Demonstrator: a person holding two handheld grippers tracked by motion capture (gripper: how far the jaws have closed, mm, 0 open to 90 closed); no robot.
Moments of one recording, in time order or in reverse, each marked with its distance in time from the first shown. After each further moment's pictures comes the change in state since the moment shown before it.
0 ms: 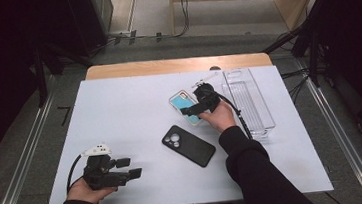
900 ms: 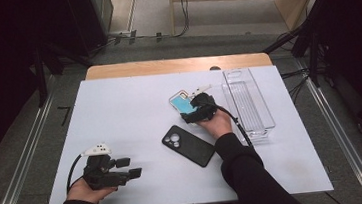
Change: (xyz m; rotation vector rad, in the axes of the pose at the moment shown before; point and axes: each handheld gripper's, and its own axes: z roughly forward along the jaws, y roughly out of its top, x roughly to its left) left arm 0.000 0.000 0.000 0.000 0.004 -0.003; right arm 0.012 -0.023 0.022 -0.061 -0.170 -0.090
